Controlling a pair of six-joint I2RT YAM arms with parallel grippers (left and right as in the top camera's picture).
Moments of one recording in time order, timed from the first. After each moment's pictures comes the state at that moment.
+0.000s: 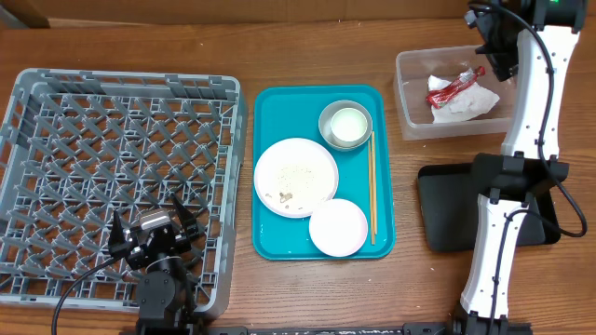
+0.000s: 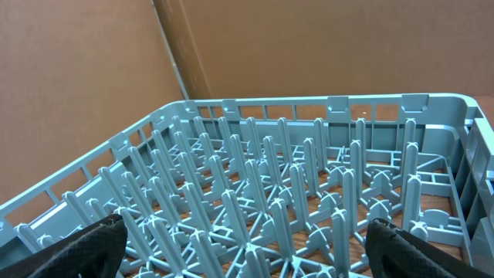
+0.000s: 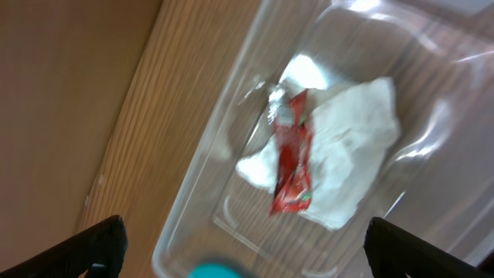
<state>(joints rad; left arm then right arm) -0.04 0.02 0.01 -0.05 -0.46 0.17 -0.12 2.64 3.13 -1.64 -0.01 0.93</state>
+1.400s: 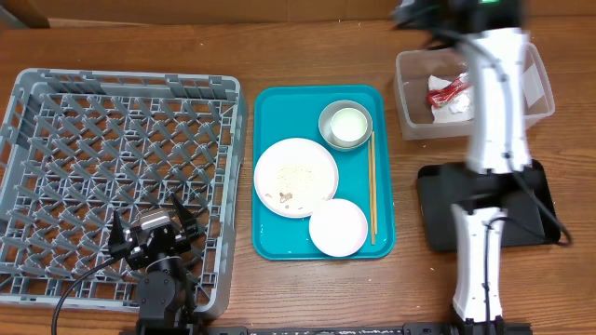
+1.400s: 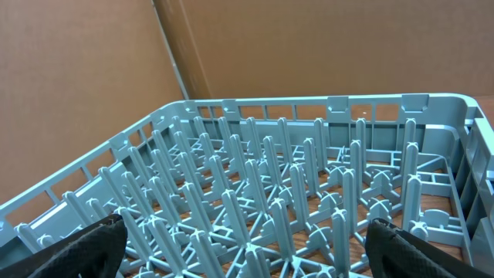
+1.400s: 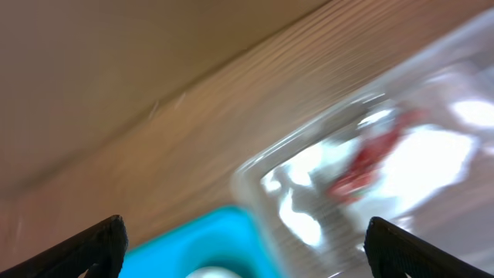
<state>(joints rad) -0.04 0.02 0.01 -0.05 -0.46 0.17 0.08 2.50 3.13 -1.58 0.10 0.60</state>
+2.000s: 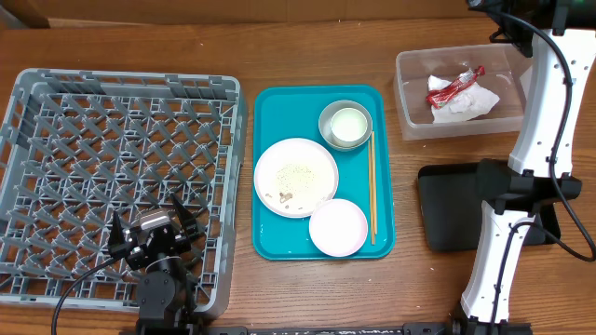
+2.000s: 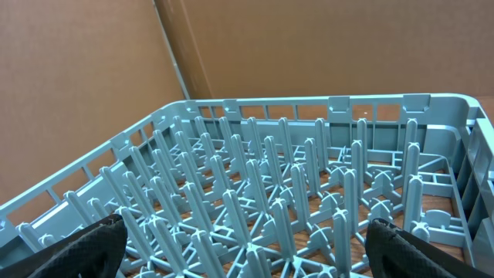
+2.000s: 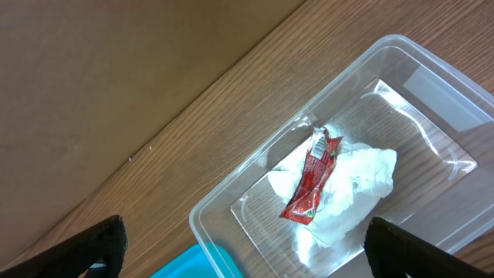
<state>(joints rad) -0.04 0.02 0.01 -0.04 -0.46 0.17 -0.10 2.47 3.13 -1.59 0.03 0.62</state>
